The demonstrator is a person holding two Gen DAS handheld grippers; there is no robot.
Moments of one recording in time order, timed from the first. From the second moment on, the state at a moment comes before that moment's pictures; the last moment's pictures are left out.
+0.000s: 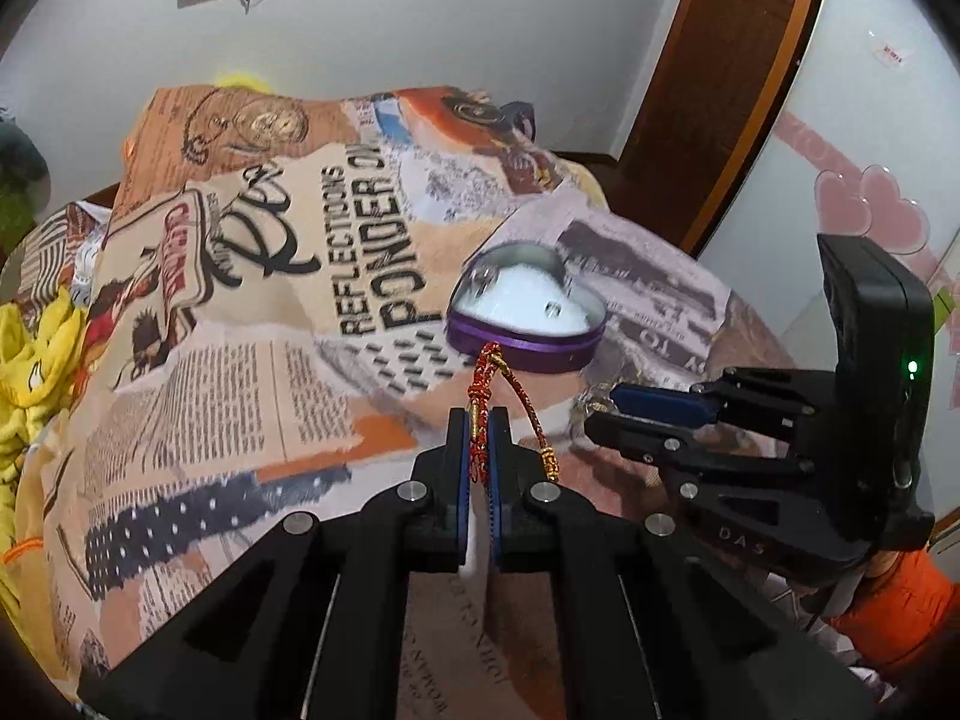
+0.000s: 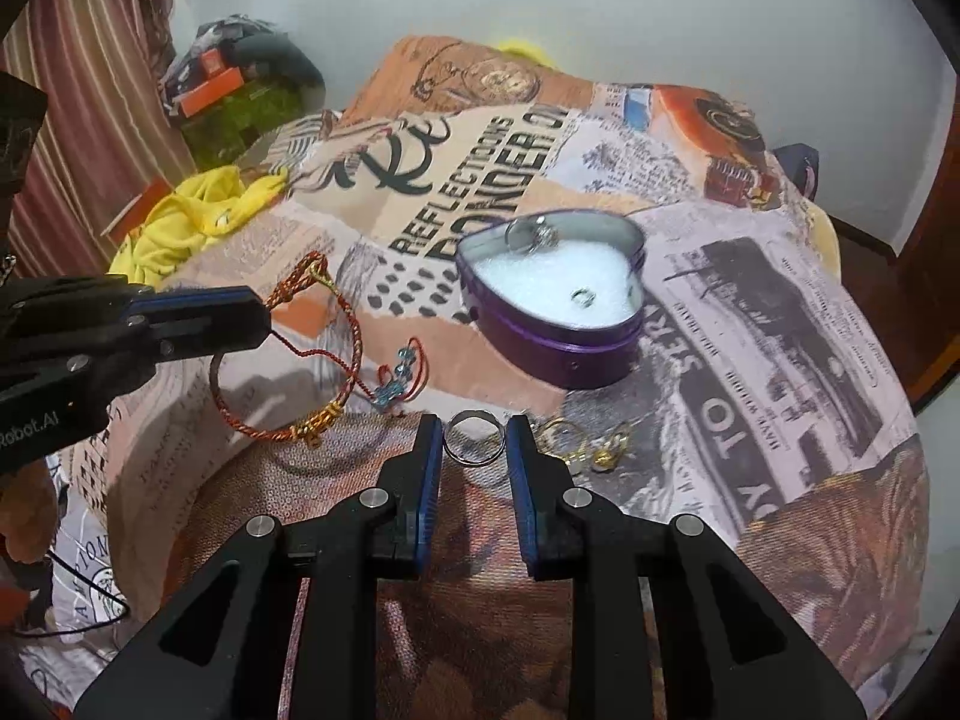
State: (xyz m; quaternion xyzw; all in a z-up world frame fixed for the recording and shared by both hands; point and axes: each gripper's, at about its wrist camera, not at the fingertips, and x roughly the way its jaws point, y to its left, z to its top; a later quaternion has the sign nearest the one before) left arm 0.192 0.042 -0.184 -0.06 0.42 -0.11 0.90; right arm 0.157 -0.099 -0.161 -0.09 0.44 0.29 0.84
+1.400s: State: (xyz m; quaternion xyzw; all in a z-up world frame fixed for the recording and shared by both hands) left arm 0.294 0.018 -0.200 -0.07 0.42 -0.12 0.90; right arm 0.217 -0.117 -0.143 -0.06 0.41 0.28 0.86
